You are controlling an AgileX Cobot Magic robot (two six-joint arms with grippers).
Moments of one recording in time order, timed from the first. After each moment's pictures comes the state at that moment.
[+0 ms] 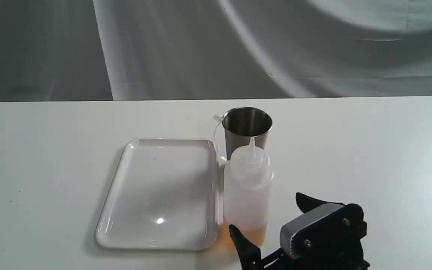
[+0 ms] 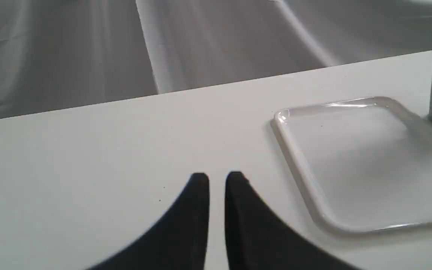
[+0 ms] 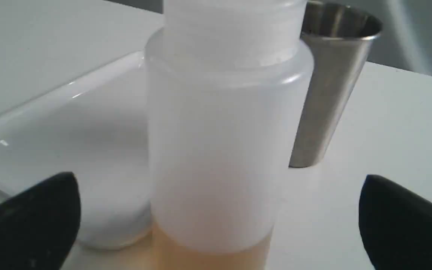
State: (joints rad) left arm -0.08 0.00 0.00 0.04 0.27 0.06; right arm 0.68 1.86 -0.33 0.38 -1.21 -0.12
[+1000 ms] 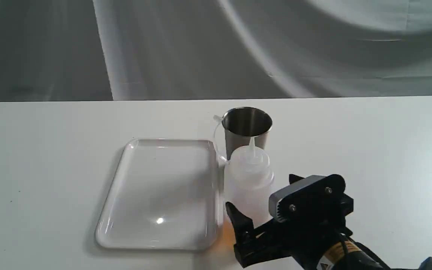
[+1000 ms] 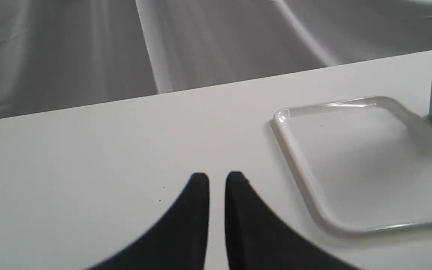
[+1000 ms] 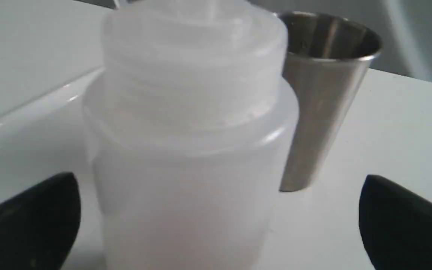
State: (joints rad) left arm -0.08 0.00 0.00 0.04 0.27 0.06; right arm 0.58 1.89 -0.45 0.30 -1.09 -0.15
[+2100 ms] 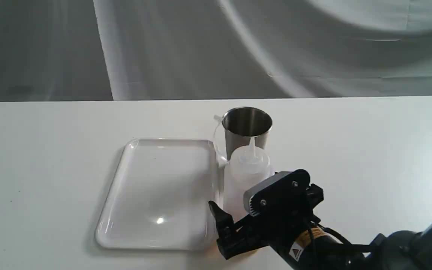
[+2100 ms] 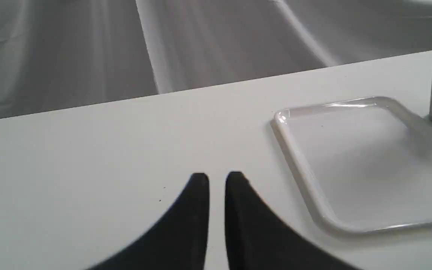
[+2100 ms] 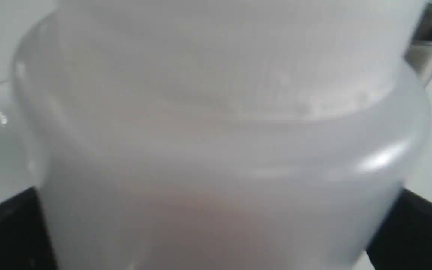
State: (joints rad) left arm -0.08 0.00 0.00 0.04 0.27 0.06; right arm 0.52 2.06 -0.60 0.18 -1.09 -0.17
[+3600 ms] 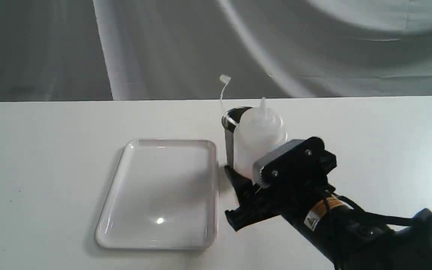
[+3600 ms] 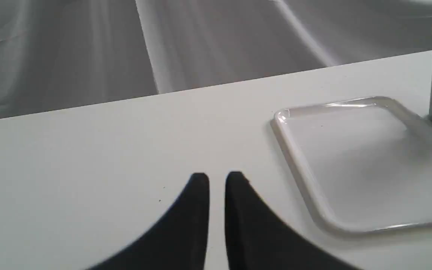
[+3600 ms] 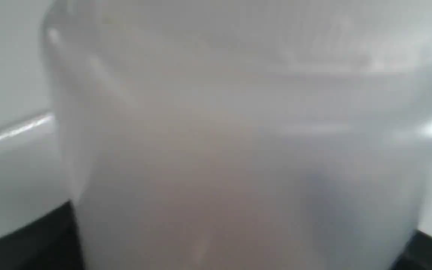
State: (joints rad) left arm -0.08 0.00 0.00 0.04 0.27 0.06; right arm 0.47 1.87 -0.60 0.15 -0.99 -0.26
